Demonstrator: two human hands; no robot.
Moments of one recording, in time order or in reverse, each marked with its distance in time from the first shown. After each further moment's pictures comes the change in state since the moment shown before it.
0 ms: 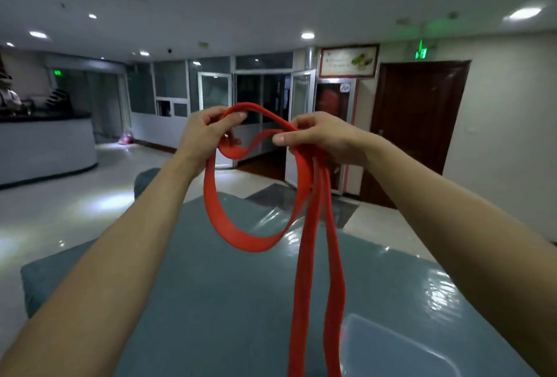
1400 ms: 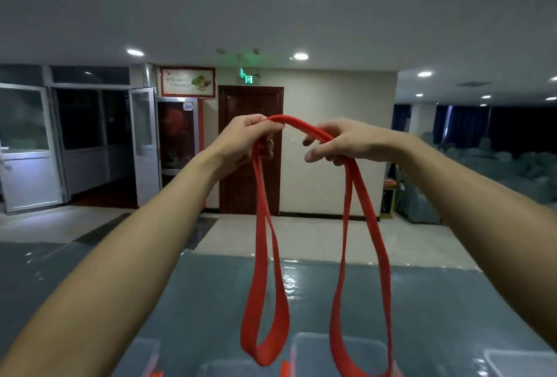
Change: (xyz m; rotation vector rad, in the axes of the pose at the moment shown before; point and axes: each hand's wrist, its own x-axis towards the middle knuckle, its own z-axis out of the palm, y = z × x) left_hand -0.141 0.254 0.690 -0.292 -0.686 -0.024; right_hand -0.557 0.109 -0.451 -0.491 0.341 0.341
